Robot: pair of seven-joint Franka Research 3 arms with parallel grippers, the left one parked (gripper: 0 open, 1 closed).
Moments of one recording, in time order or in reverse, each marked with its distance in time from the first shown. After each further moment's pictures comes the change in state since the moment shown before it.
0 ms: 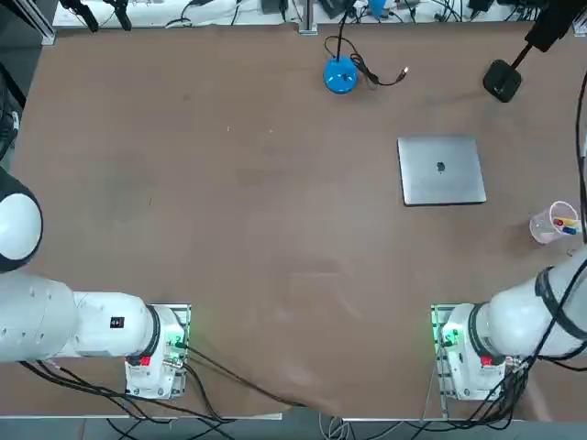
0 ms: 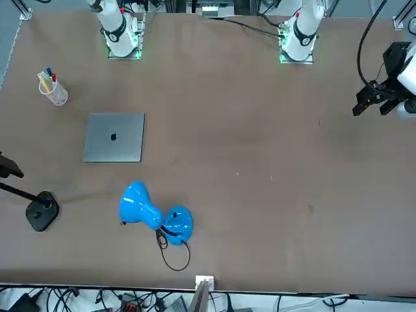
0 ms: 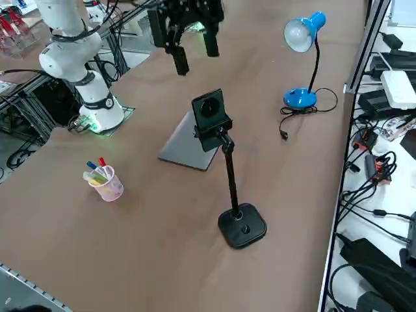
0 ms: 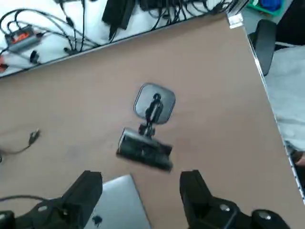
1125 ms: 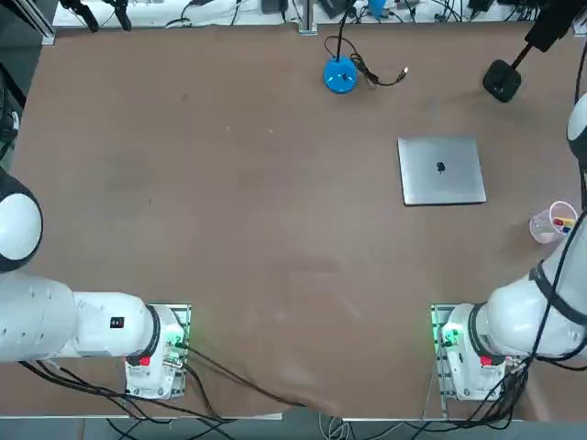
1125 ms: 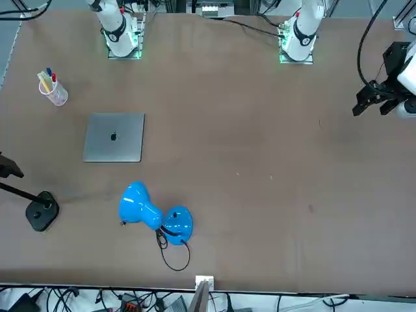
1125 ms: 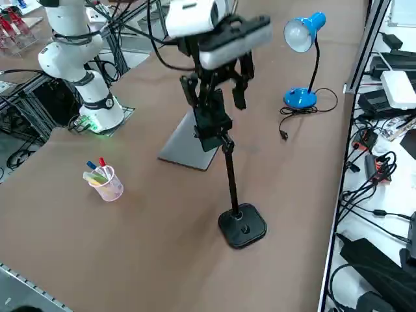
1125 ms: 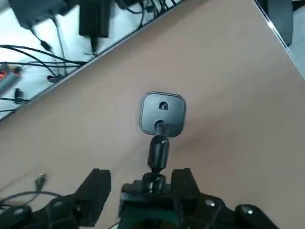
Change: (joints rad) arm -0.066 0.206 0.001 0.067 0.093 0.083 0.186
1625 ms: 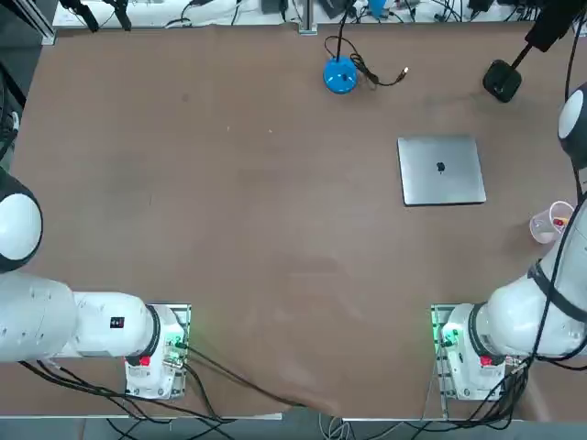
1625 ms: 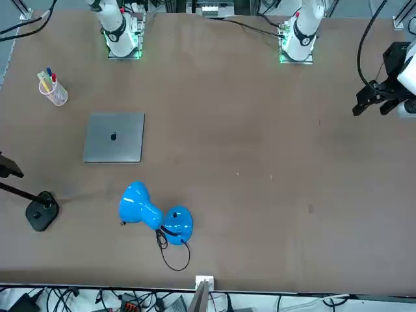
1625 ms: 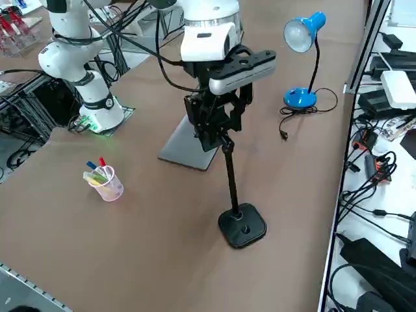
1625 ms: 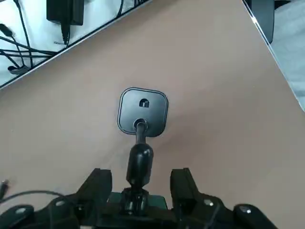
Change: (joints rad) arm 0.006 0.044 0.004 0.000 -0.057 0.004 0.022
